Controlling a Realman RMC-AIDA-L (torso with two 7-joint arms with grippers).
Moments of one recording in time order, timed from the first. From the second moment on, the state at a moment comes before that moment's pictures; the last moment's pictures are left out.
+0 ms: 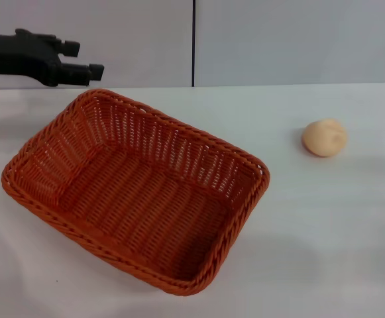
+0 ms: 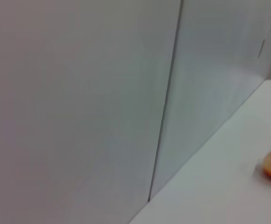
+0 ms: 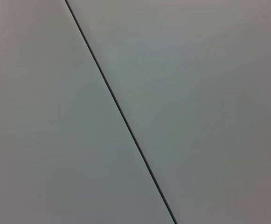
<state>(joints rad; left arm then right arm) -0.63 -2.01 0.67 1.04 2.25 1.52 -1.80 0.36 2.08 -0.52 0.14 -0.64 -1.70 0.54</state>
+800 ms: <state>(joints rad) -0.63 -2.03 0.67 0.92 2.36 1.39 -1.82 0.37 2.08 -0.53 0.15 -0.65 -1.69 0.54</state>
